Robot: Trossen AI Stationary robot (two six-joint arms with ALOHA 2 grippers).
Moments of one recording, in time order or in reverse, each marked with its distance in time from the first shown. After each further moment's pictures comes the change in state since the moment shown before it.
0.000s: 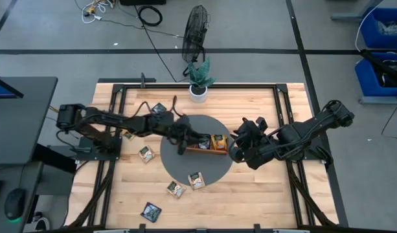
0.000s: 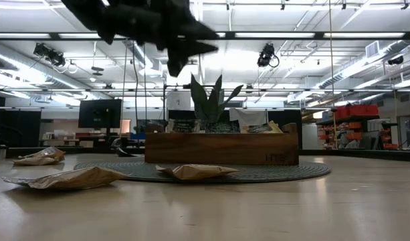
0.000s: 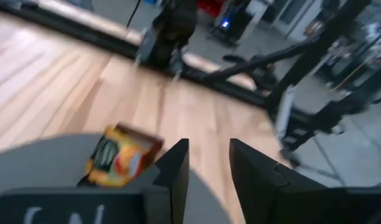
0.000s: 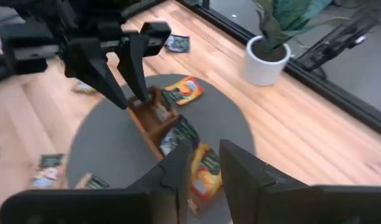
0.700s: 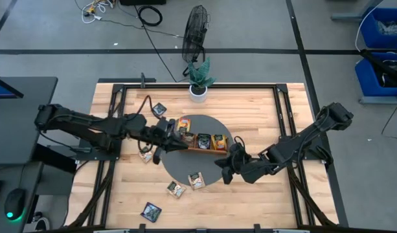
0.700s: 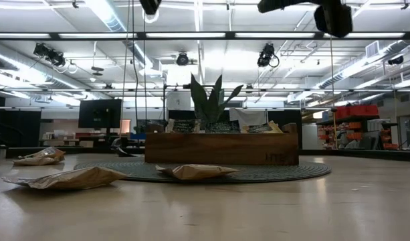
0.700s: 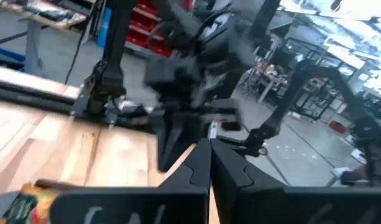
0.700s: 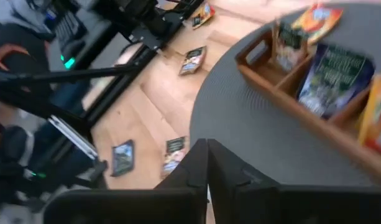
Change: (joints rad) left arm -0.185 -0.329 0.000 -0.093 -0.063 -0.025; right arm 0.075 0.015 -0.474 0.912 -0.158 0.174
